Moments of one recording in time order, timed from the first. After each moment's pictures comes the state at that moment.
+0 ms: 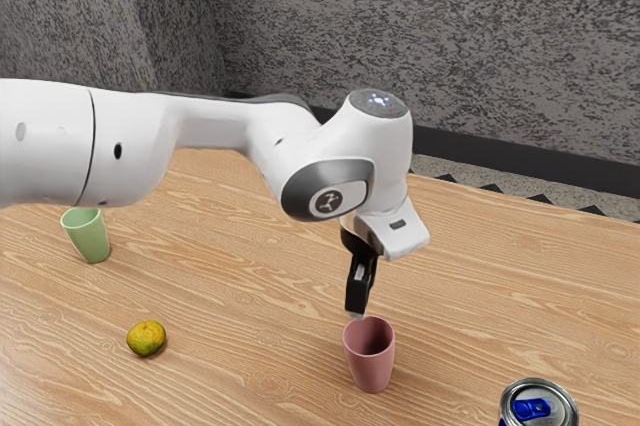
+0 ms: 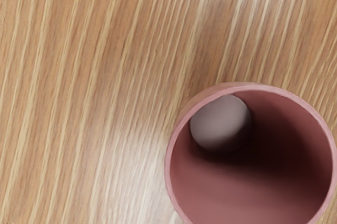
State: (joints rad) arm -0.49 0.28 -0.05 -1.82 0.14 2.02 0.71
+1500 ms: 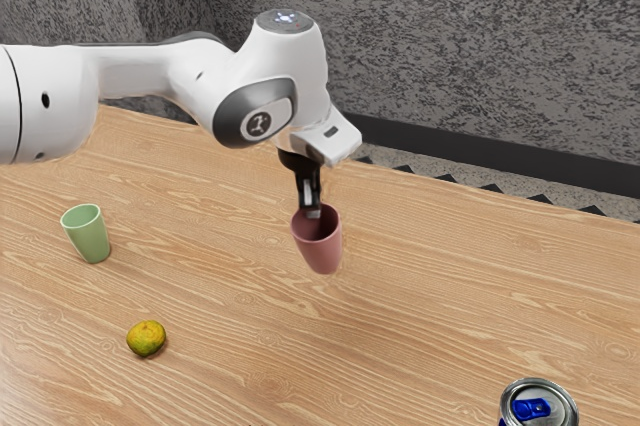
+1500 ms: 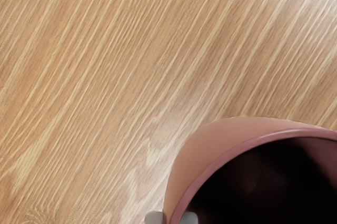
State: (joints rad) arm -0.29 0.14 -0.03 -1.83 0.16 2.07 0.64
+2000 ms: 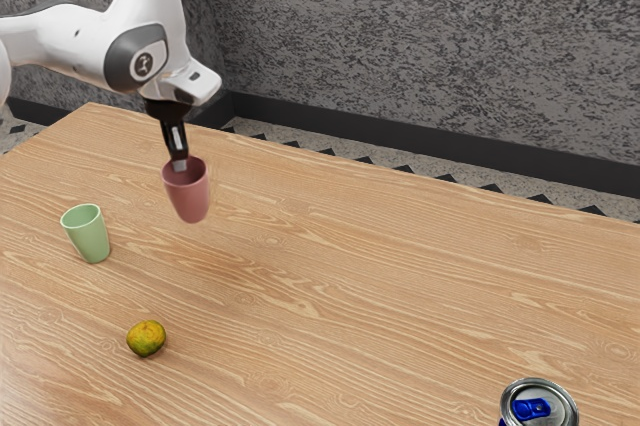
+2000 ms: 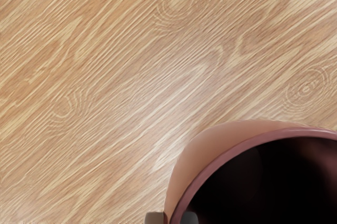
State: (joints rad) arm -0.02 0.10 0.12 -1.81 0.16 1.96 0.73
